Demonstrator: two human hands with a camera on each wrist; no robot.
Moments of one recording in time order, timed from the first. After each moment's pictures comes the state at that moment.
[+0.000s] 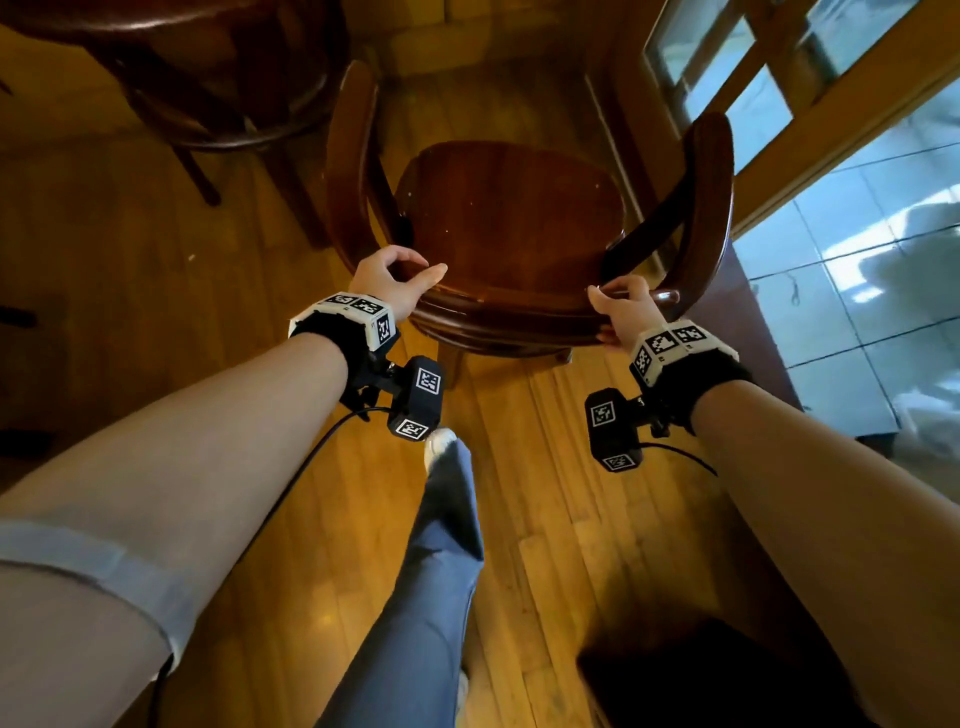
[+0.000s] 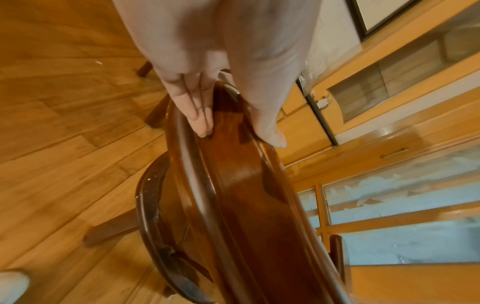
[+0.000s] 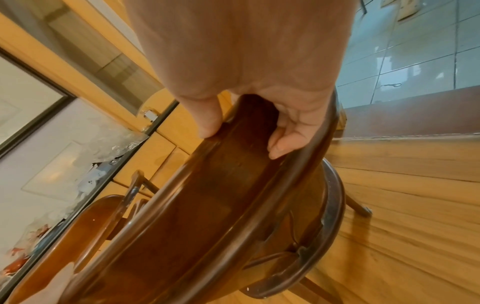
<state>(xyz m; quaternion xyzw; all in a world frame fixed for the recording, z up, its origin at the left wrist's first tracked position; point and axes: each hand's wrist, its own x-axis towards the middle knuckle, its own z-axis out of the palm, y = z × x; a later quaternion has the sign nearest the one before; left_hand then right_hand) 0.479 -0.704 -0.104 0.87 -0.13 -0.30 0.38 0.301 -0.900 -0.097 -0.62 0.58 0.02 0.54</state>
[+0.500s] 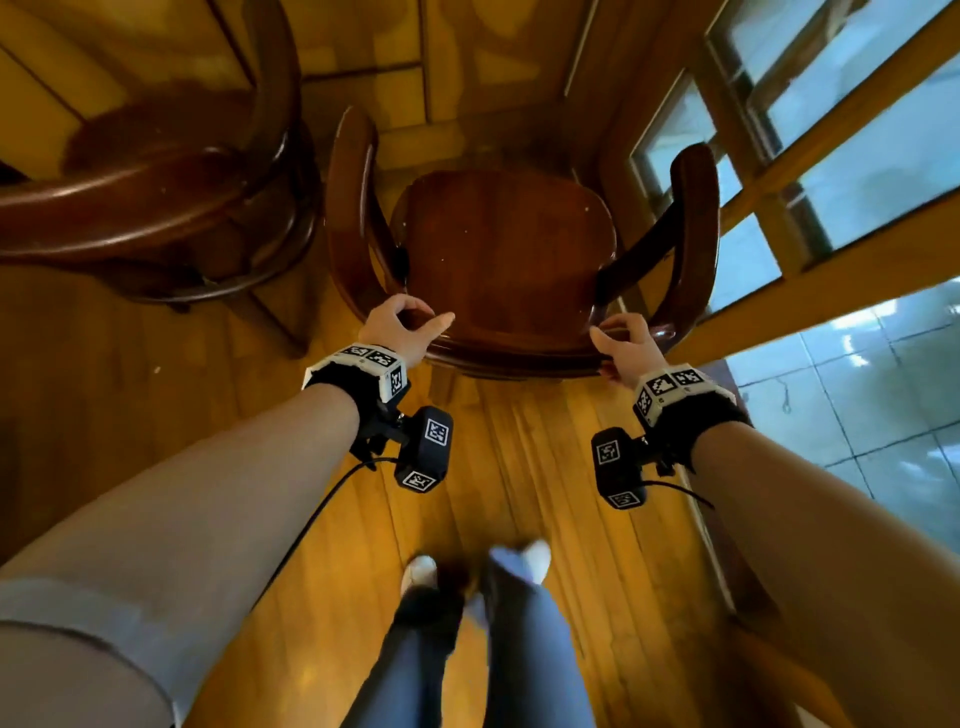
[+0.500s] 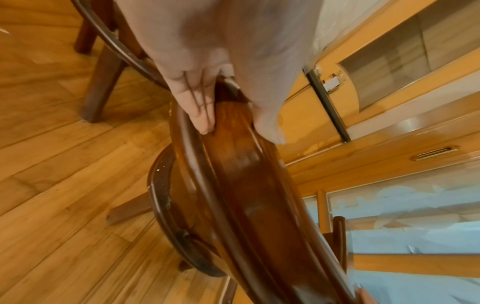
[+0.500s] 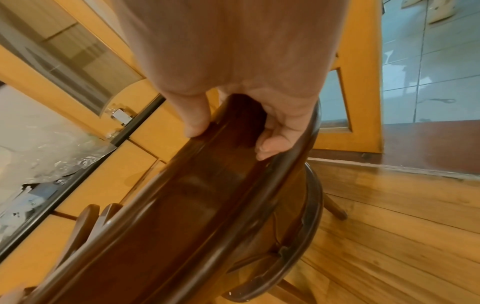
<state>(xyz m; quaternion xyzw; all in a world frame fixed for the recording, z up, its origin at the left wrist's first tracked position) 0.669 -0.929 -0.092 0.87 -0.10 -0.33 0.37 0.497 -1.129 -0.089 -0.62 0.56 0.03 0.54</state>
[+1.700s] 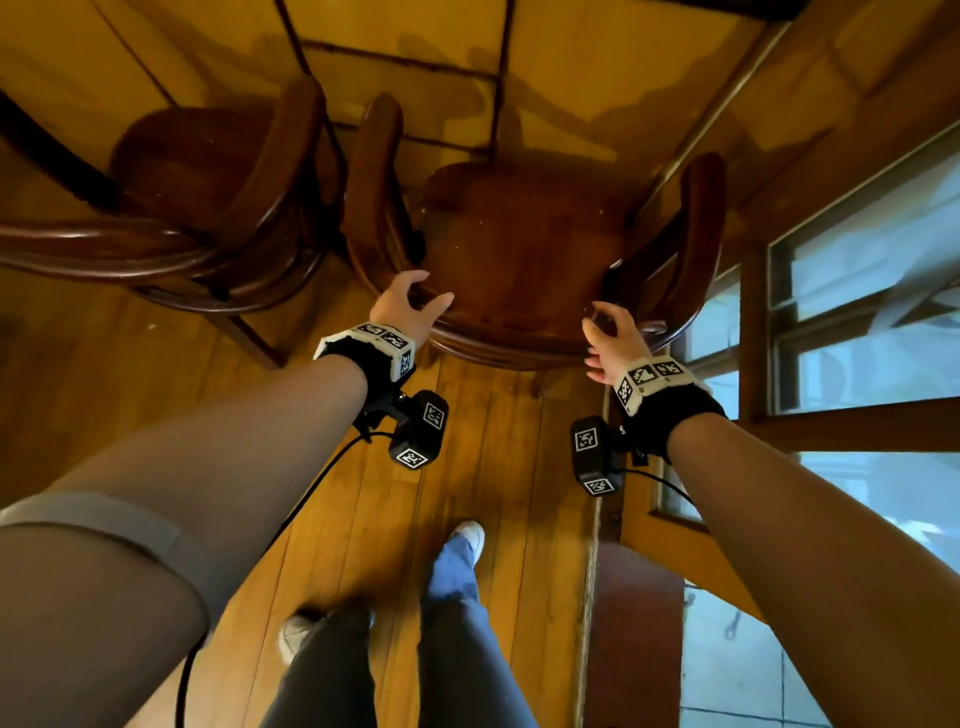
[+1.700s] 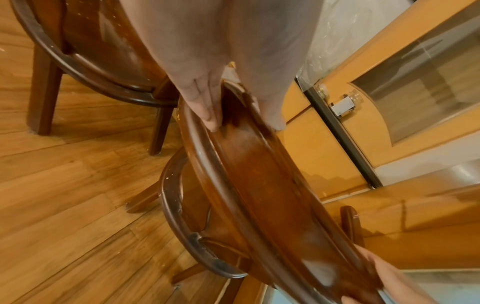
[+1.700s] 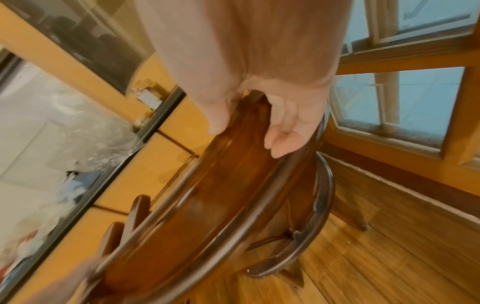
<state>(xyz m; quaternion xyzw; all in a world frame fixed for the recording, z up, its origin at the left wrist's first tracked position) 0.802 -1.169 -0.081 0.89 0.07 -0.24 0.39 0.712 -1.398 -0.061 -0.70 0.42 0.18 0.55</state>
